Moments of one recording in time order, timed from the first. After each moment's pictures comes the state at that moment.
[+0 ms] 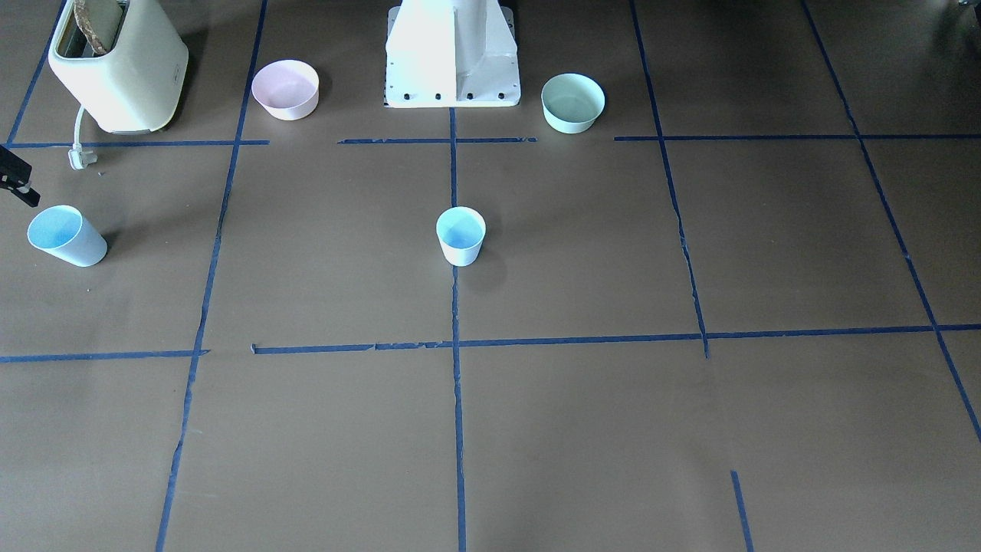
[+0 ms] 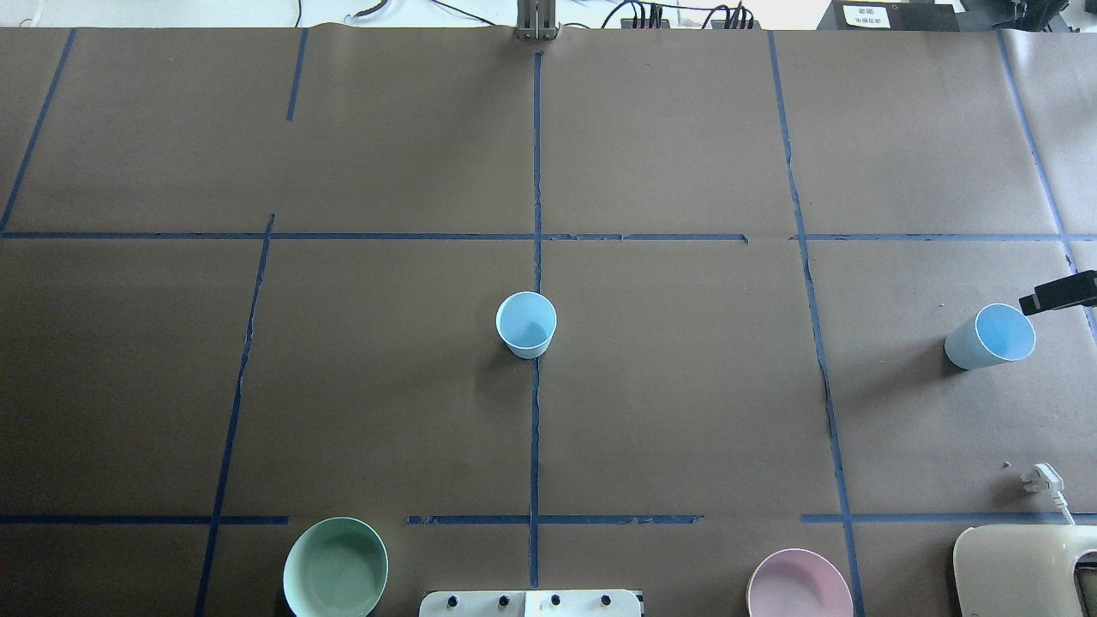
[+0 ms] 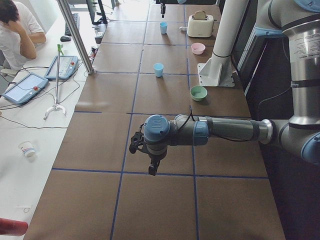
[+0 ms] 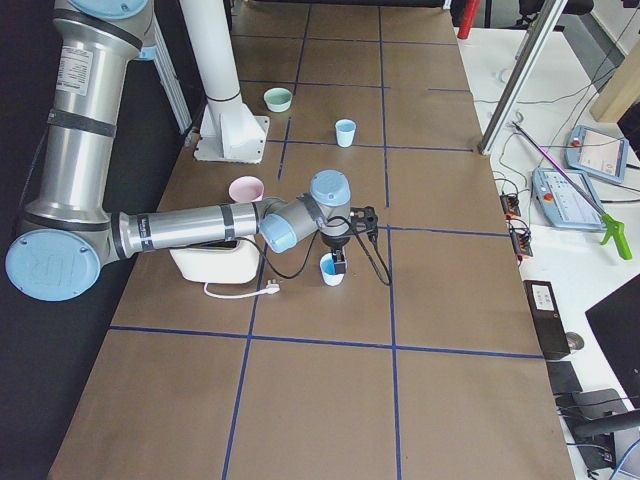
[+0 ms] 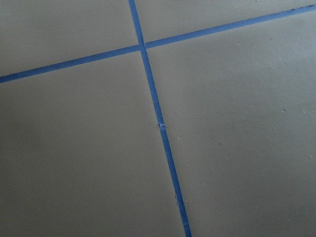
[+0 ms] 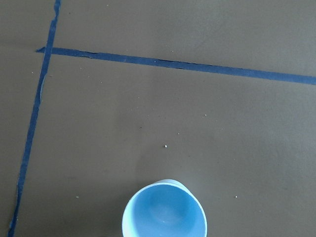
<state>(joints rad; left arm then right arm) -1.62 -1.37 -1.83 -1.50 -2.43 0.29 1.15 -1.80 1.88 -1.07 2.27 0.56</state>
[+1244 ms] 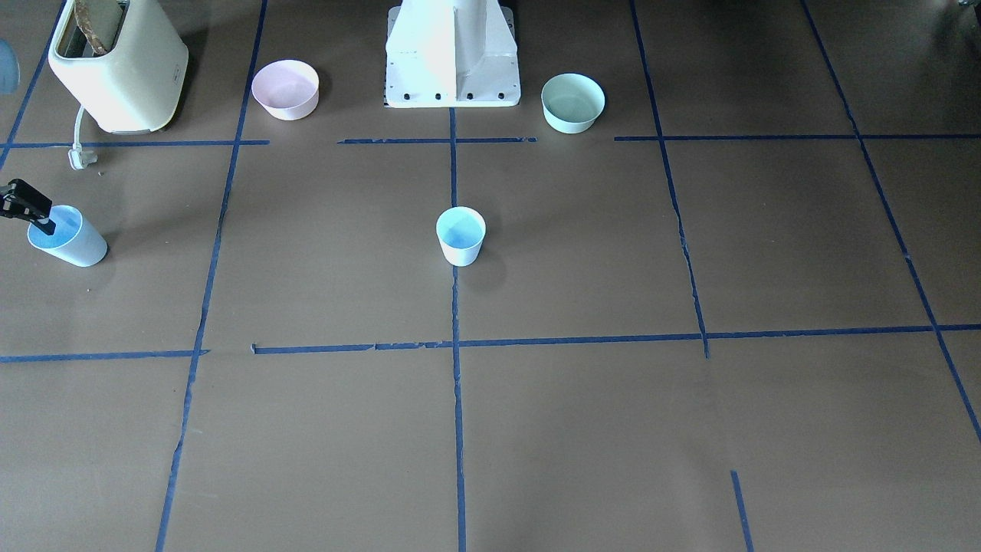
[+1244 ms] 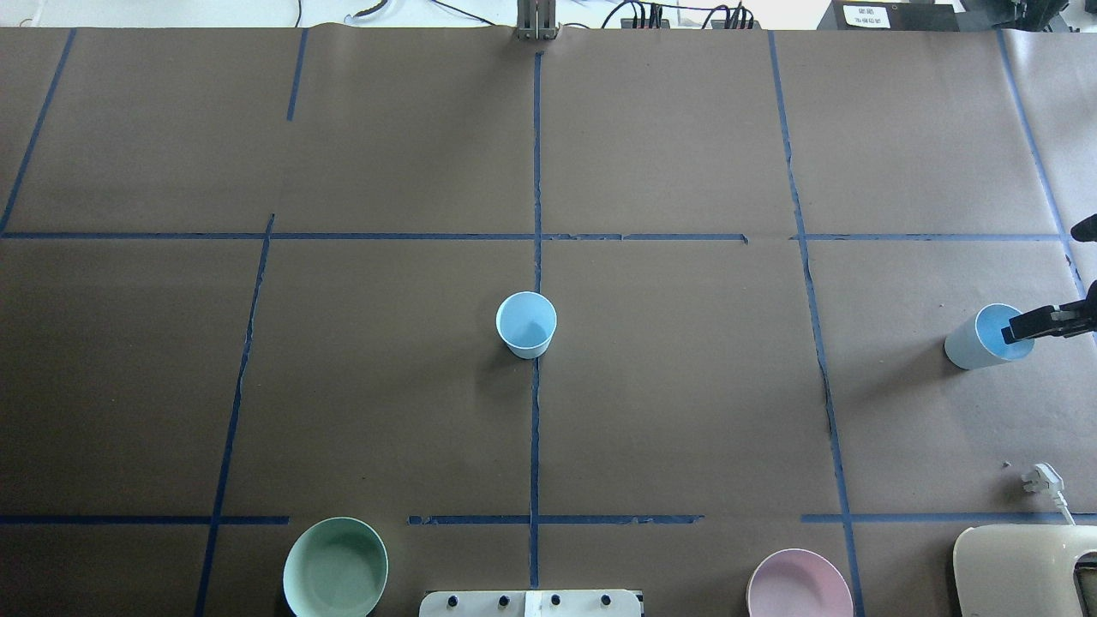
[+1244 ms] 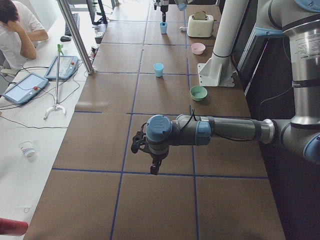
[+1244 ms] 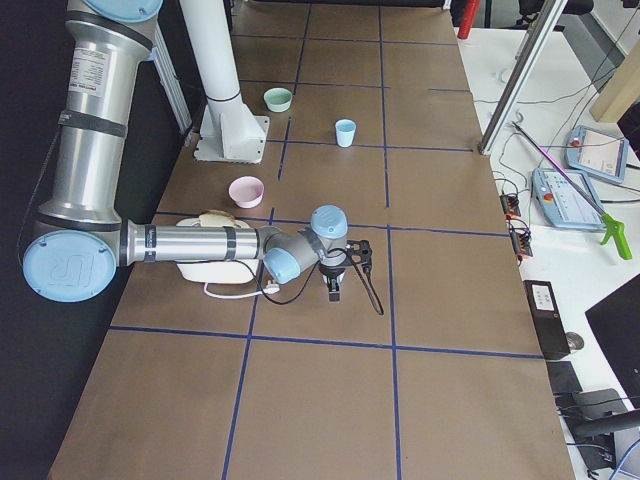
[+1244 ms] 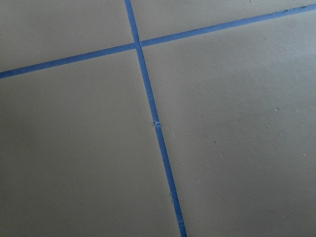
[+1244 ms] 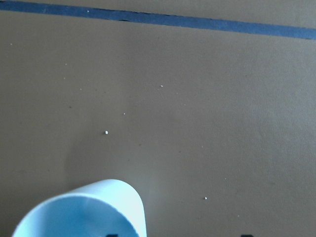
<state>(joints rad) -1.62 -1.35 -1.84 -1.50 -2.43 0.28 1.06 -1.77 1.69 -0.97 2.20 0.61</state>
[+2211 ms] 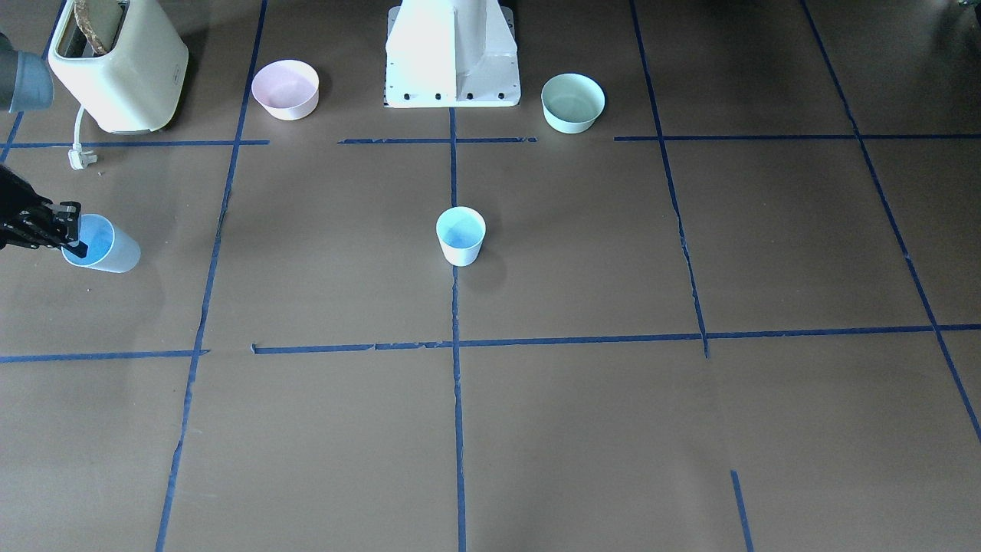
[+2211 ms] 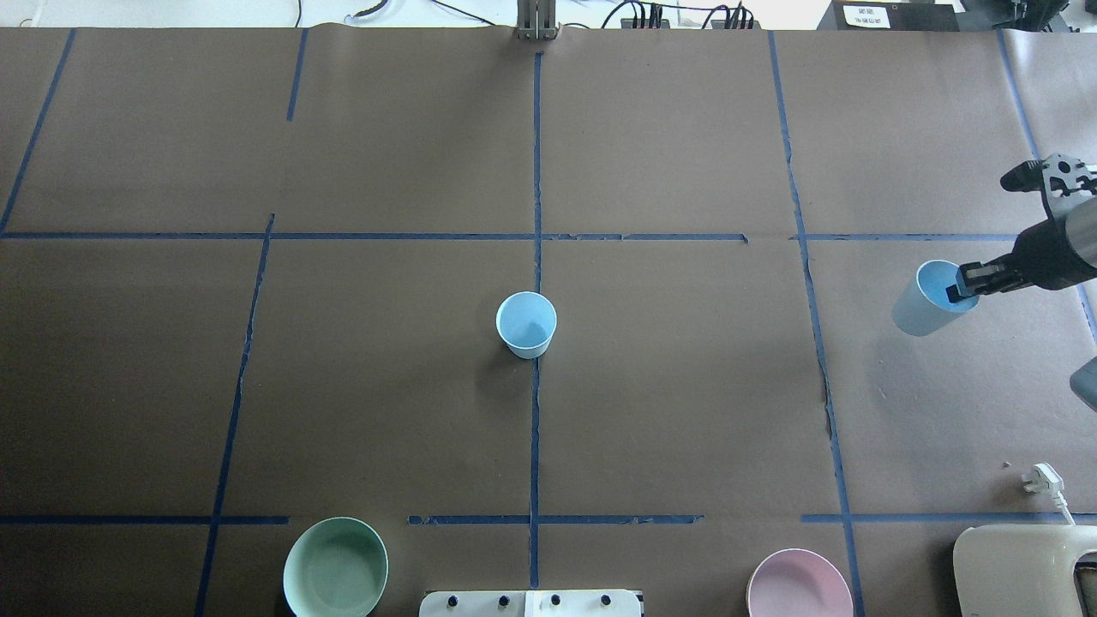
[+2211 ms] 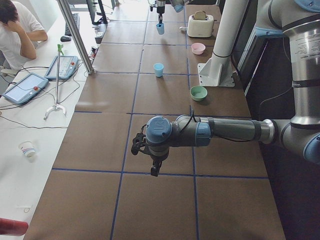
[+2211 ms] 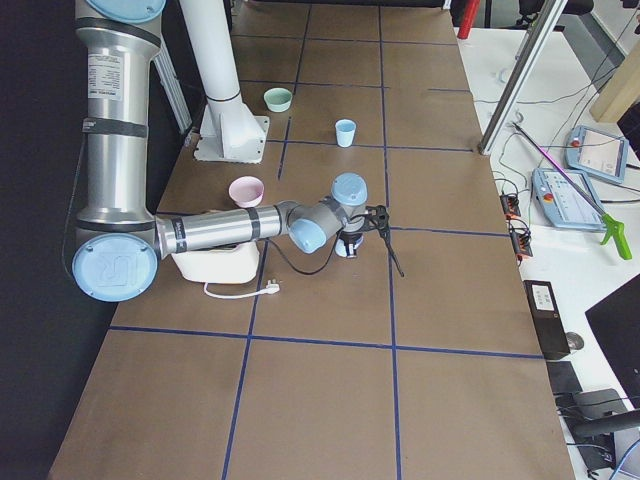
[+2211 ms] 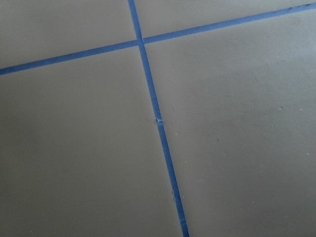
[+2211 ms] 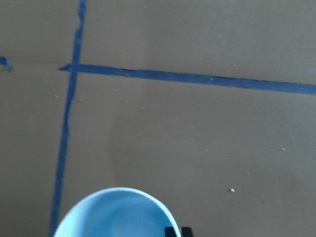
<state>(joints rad) -1.62 -1.35 -1.83 -1.50 -2.41 0.28 1.04 -1.60 1.77 -1.10 2.27 0.70</state>
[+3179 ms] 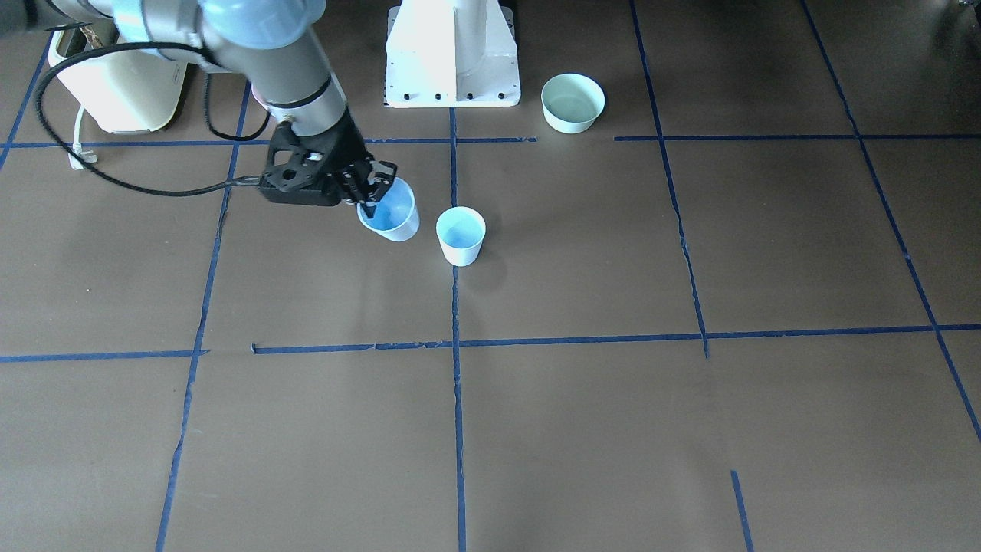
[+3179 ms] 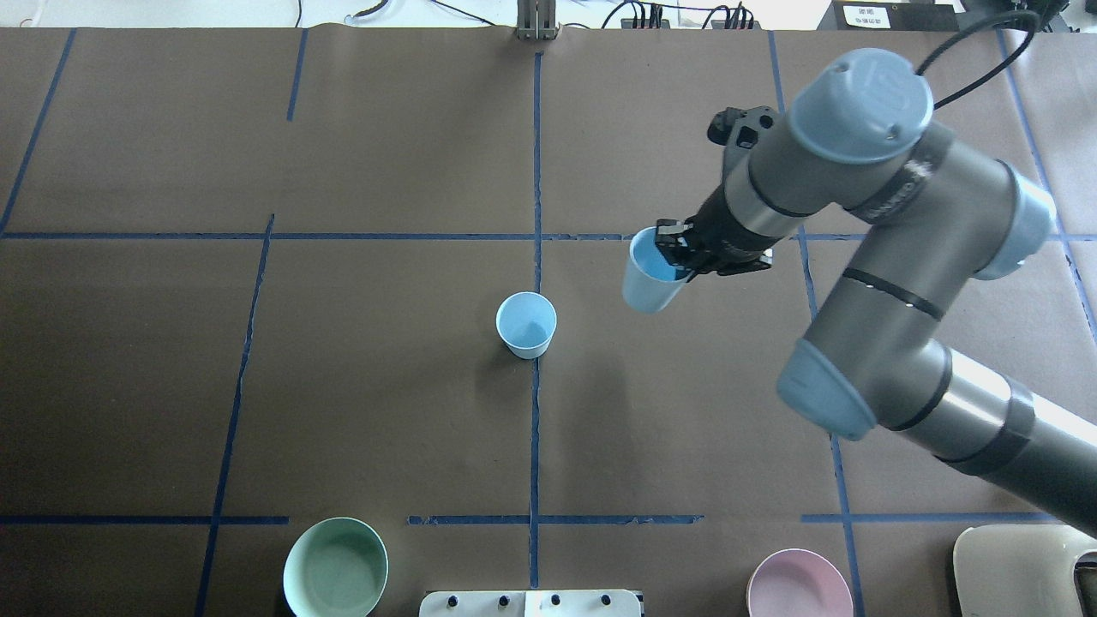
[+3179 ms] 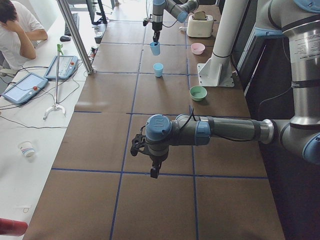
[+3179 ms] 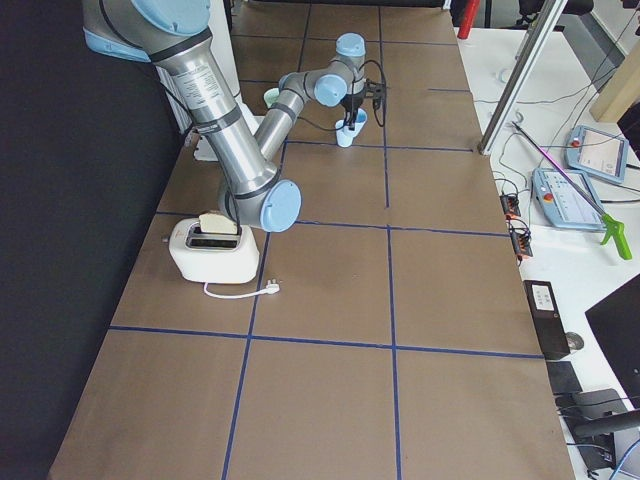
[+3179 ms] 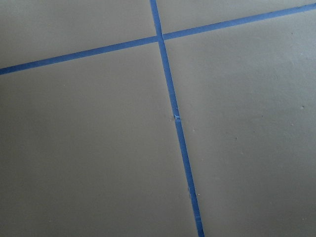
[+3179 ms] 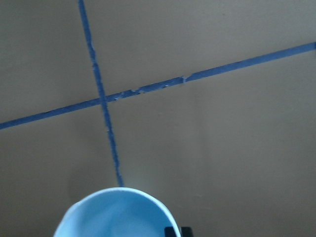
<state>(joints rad) -1.62 -1.35 -1.84 -1.50 -2.37 0.25 0.62 -0.89 1.84 -1.67 1.94 1.43</state>
